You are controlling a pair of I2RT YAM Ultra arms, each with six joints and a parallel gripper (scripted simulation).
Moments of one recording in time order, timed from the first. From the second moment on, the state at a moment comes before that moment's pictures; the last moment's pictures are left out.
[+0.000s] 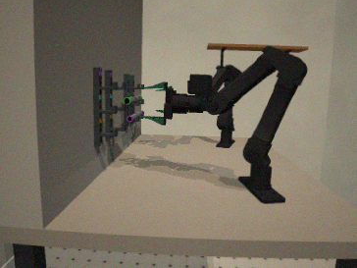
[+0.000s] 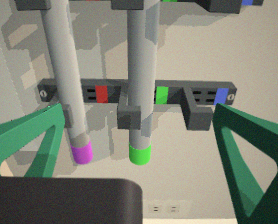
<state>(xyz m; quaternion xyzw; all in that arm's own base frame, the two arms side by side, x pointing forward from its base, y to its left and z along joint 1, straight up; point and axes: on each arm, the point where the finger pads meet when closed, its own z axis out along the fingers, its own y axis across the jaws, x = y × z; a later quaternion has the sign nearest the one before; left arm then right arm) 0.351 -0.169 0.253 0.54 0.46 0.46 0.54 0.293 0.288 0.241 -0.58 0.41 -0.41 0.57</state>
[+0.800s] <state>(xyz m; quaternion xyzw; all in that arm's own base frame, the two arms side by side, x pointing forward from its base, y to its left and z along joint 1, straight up) 0.351 -0.169 0.253 0.54 0.46 0.46 0.54 0.300 0.268 0.221 -0.59 0.41 -0.41 0.56</state>
